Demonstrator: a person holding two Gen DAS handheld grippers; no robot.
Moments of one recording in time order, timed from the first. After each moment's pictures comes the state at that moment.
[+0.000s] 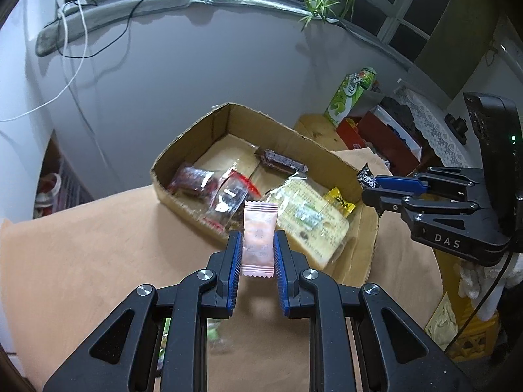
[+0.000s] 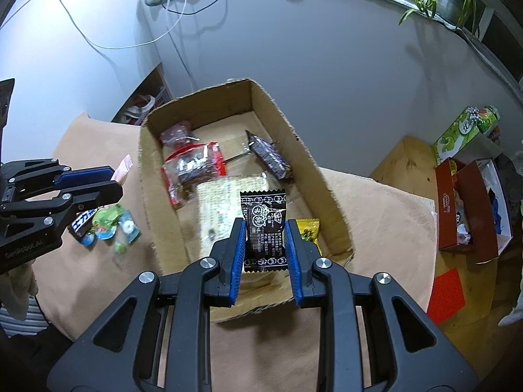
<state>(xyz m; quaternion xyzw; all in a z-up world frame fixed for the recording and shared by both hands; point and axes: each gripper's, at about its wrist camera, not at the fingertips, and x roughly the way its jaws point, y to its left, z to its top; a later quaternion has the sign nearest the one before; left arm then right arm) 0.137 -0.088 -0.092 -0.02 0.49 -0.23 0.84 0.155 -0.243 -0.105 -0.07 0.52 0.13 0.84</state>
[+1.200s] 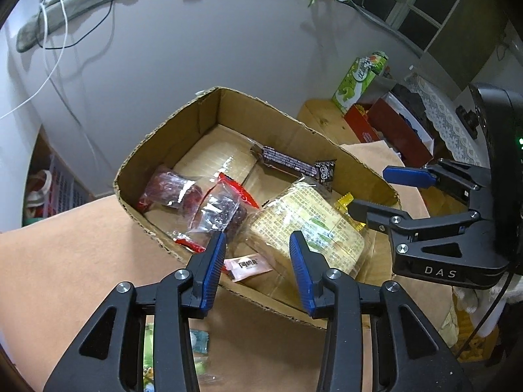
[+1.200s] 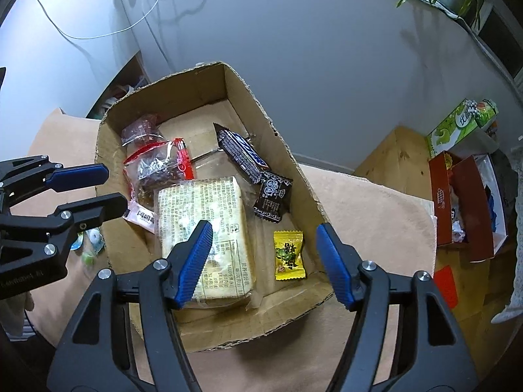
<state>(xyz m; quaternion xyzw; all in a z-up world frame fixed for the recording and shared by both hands) 0.172 -0.116 -0.118 -0.01 0.52 -0.22 0.83 0.188 -0.246 -0.135 -0.09 0.54 0.11 0.83</state>
